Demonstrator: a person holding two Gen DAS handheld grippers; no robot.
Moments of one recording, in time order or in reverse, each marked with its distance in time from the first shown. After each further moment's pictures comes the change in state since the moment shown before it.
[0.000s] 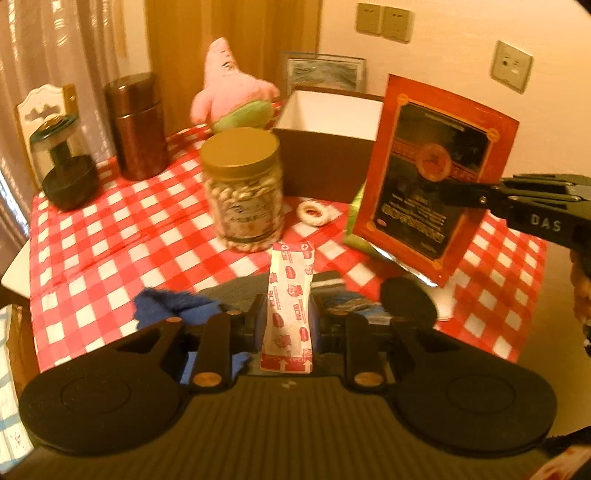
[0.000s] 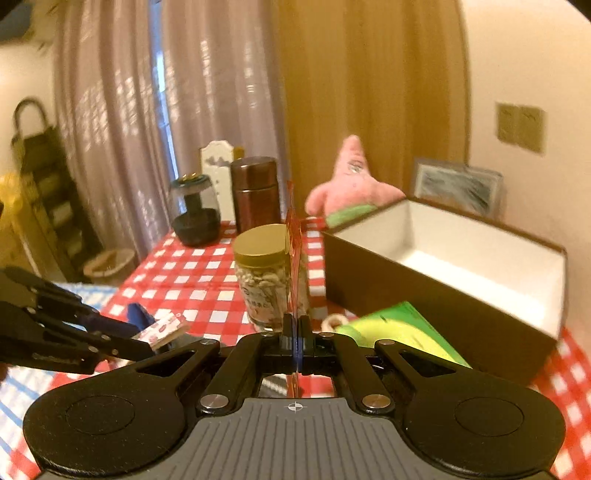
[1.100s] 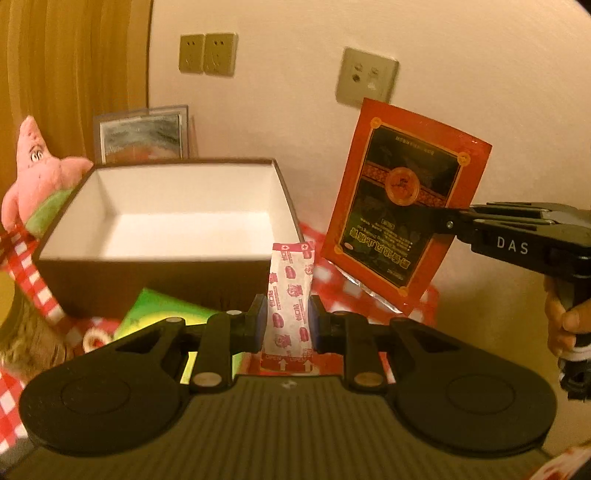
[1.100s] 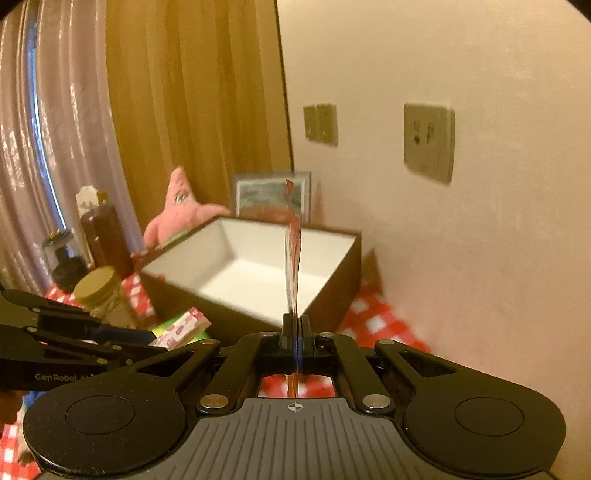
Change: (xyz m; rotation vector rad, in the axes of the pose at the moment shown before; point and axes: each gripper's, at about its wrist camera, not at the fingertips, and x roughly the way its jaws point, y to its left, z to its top) left arm 0.076 -0.185 0.114 0.149 -0.106 -0.314; right arm -0.120 -0.162 0.021 0.154 -0.068 -0.330
